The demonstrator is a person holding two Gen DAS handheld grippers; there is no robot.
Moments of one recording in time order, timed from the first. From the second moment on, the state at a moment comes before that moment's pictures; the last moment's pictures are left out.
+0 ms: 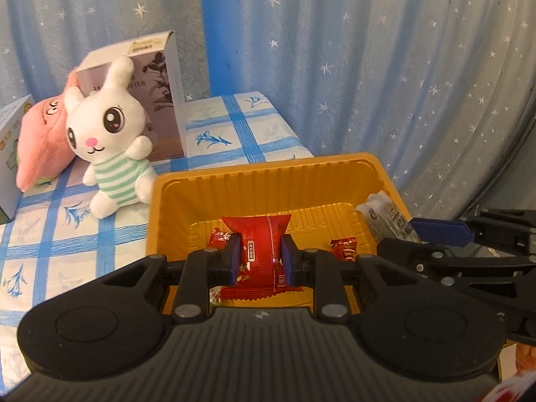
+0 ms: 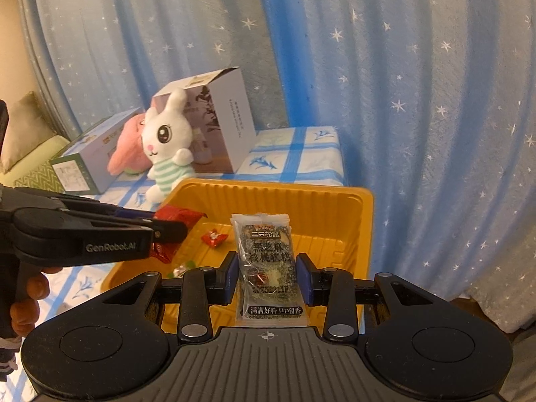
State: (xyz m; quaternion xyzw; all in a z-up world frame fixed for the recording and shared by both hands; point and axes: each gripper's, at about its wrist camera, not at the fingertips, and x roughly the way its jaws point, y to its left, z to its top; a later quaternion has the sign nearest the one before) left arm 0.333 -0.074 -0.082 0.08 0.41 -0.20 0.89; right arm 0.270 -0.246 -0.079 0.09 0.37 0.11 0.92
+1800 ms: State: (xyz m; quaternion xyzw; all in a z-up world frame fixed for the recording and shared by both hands) left arm 0.370 -0.051 -0.111 0.06 0.45 -0.15 0.88; right arm 0.351 -0.220 -0.108 0.05 0.38 0.15 0.91
